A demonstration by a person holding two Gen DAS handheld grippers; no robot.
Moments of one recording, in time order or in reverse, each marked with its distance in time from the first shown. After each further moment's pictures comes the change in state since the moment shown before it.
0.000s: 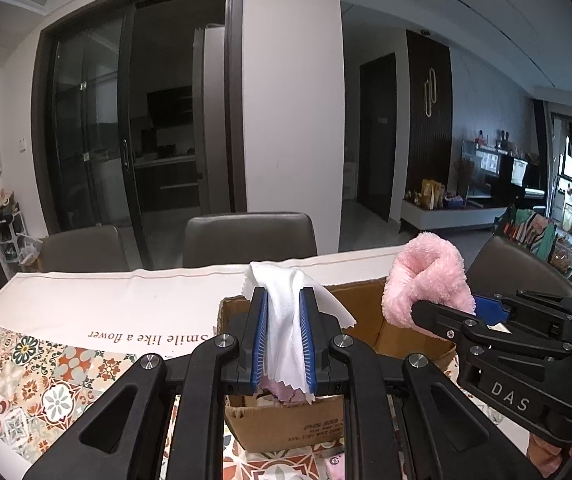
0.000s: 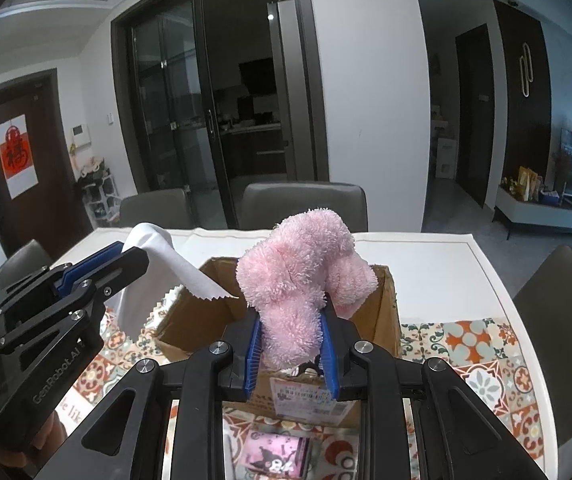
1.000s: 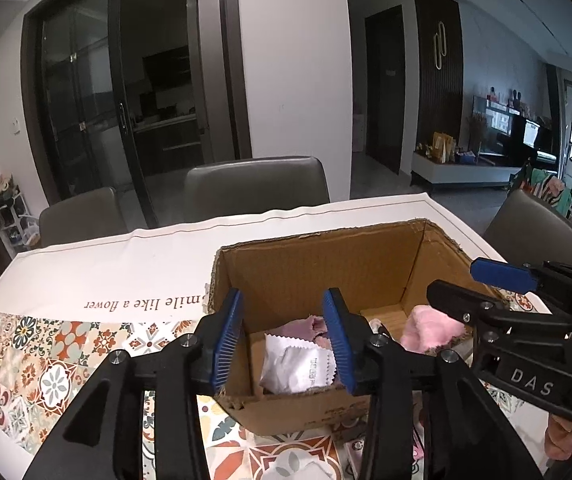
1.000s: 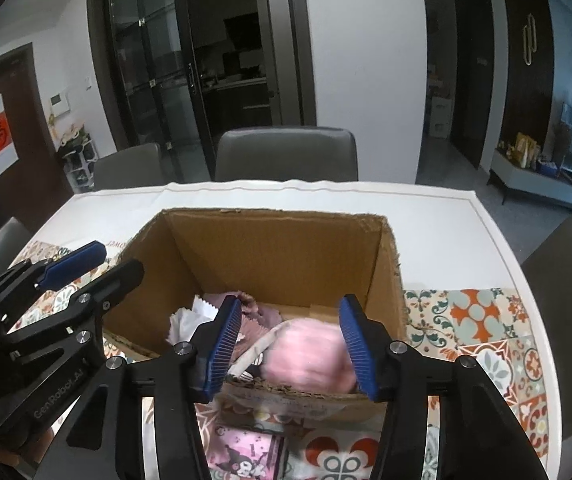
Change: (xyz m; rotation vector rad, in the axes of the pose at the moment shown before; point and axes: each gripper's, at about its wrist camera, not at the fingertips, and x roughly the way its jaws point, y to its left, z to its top) left arm 0.043 0.002 -0.023 0.034 0.164 0.033; right arm 0.054 -0.017 -0.010 0.023 0.152 -0.048
